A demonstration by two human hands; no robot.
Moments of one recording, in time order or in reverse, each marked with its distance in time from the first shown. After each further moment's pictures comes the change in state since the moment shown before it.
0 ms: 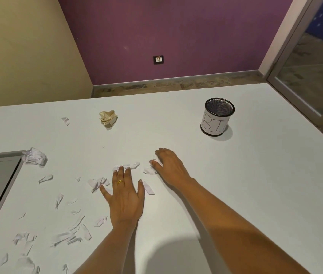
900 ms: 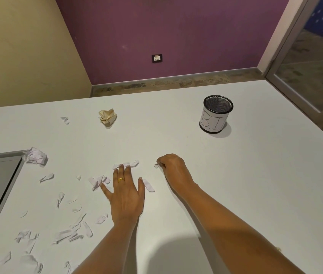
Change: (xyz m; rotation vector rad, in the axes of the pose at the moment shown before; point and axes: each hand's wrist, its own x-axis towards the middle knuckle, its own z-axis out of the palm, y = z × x) left_hand 0.000 -0.001 0.000 -0.003 0.016 0.014; right_hand -0.023 -0.001 -0.005 -0.053 0.116 -0.123
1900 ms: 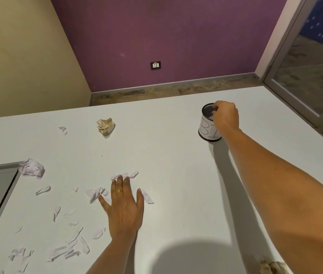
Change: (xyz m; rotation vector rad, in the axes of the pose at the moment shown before) left_hand -0.002 0.002 -0.002 0.007 0.006 0.029; right_hand 0.099 0.072 -0.150 -0.151 0.451 0.482
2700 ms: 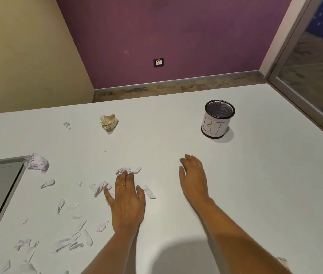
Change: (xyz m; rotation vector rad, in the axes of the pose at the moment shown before) left_hand 0.002 -0.001 0.002 -0.043 -0.009 -0.007; right_hand -0.177 0.016 0.076 0.151 -0.275 -0.178
